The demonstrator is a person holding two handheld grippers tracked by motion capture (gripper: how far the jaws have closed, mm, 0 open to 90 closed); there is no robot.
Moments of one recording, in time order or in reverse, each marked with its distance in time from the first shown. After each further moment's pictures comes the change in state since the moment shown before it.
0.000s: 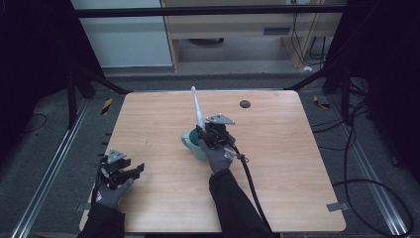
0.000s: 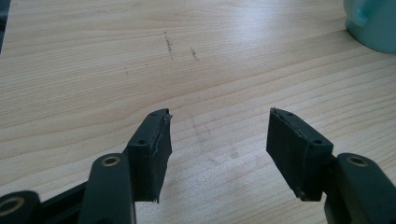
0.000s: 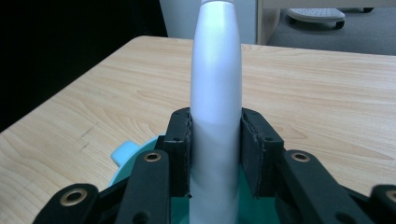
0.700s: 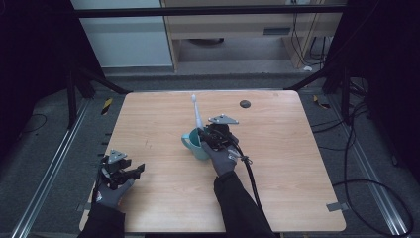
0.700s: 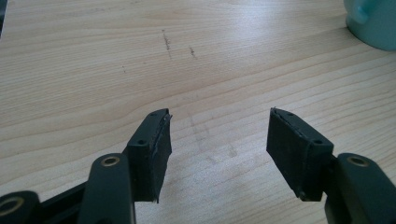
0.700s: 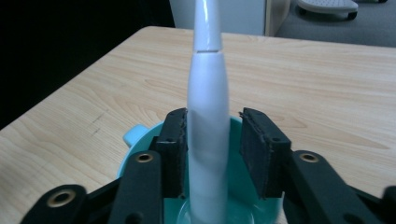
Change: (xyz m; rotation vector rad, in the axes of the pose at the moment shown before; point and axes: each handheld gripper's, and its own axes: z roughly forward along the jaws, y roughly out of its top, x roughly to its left) left arm -0.001 0.000 0.001 0.008 -0.002 0.005; right arm -0.005 0.003 -0.018 0.028 0.034 -0.014
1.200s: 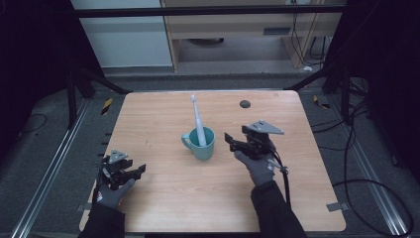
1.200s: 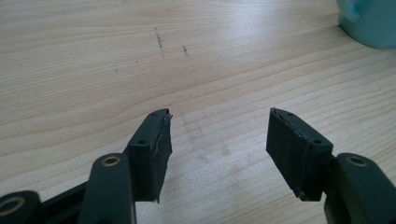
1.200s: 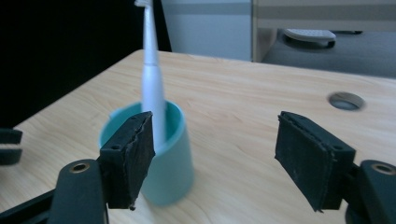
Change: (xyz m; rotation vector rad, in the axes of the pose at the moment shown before) left arm -0.002 0.000 0.001 0.003 -0.025 0.001; right arm -0.058 -0.011 -0.100 -0.087 -0.003 -0.019
